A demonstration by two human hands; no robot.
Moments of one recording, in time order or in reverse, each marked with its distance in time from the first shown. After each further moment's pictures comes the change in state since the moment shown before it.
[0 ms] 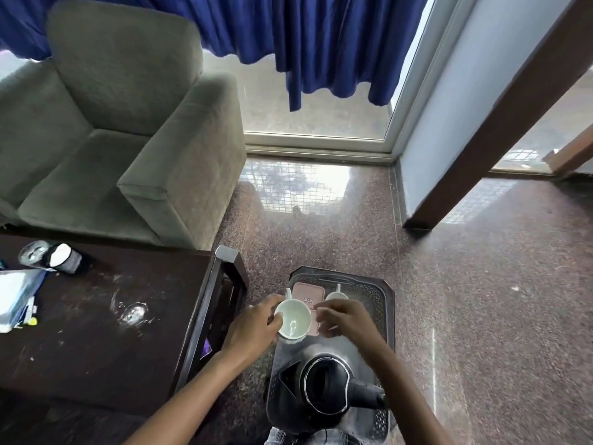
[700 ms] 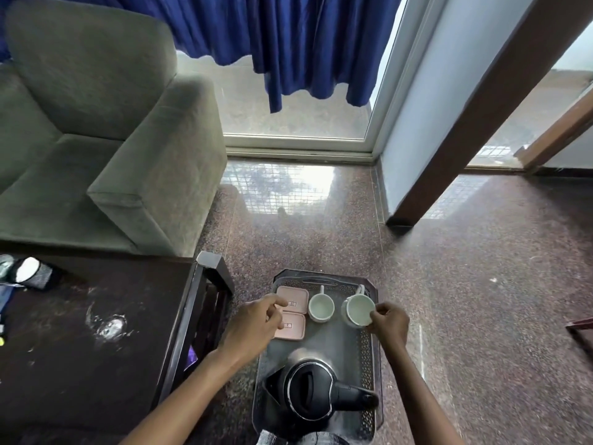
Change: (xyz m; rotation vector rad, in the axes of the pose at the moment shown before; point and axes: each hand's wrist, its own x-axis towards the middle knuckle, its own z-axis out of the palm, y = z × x) left_hand 0.013 0.031 0.002 -0.075 -0.072 0.034; right_hand 0.033 0.067 -0.088 -0.263 0.728 0.144
